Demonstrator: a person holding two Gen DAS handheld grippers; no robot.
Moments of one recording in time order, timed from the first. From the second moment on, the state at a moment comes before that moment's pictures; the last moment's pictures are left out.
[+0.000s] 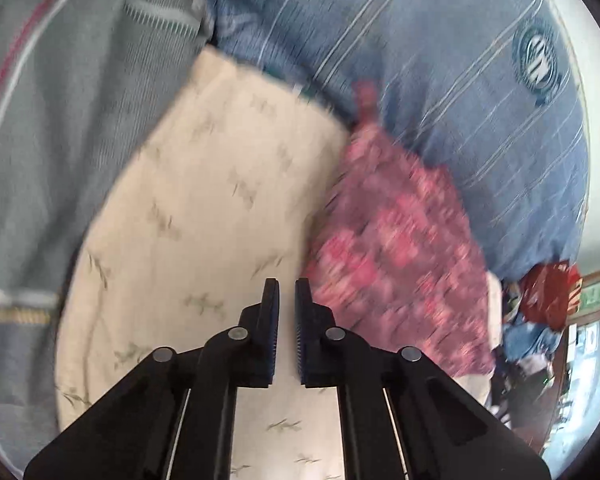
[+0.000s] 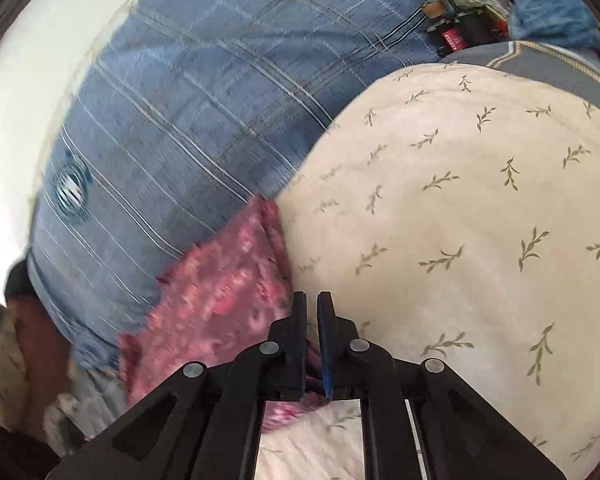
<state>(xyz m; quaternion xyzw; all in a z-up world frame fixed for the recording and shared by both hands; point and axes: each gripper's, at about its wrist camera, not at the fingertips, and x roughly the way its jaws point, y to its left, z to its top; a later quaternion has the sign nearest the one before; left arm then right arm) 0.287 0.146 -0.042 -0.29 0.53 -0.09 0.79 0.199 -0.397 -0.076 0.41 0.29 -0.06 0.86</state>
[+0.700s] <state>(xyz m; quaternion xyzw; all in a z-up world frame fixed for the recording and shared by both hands) 0.329 0.104 -0.060 -0.28 0.57 -0.12 0.76 0.278 -0.386 -0.076 0.32 0.37 -0.03 0.87</state>
